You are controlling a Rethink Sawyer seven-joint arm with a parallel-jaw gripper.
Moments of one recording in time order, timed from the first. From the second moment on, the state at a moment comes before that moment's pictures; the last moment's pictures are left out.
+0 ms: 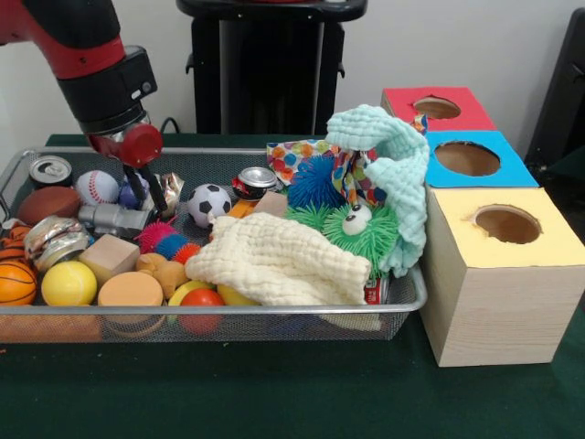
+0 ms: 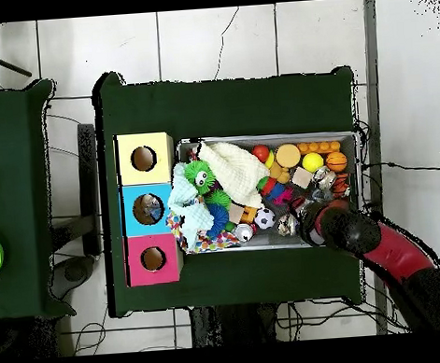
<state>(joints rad) -1.02 -0.48 0.39 1.81 -0.30 0.43 2.05</state>
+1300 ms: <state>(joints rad) -1.04 -0.48 0.36 1.57 -0.30 0.56 2.05</state>
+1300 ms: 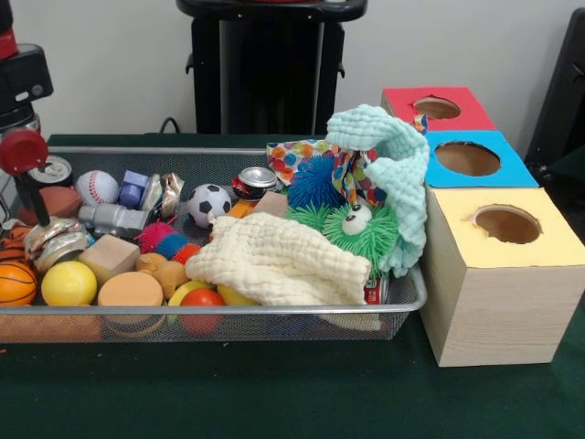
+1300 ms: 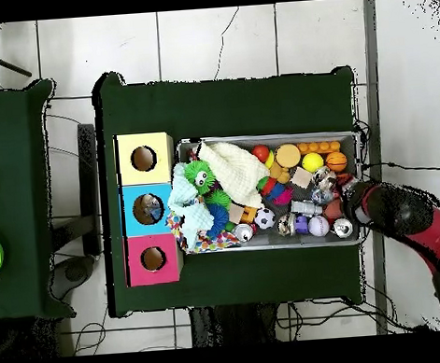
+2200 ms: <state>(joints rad) -1.05 -0.46 0.36 1.67 -0.30 0.53 2.05</state>
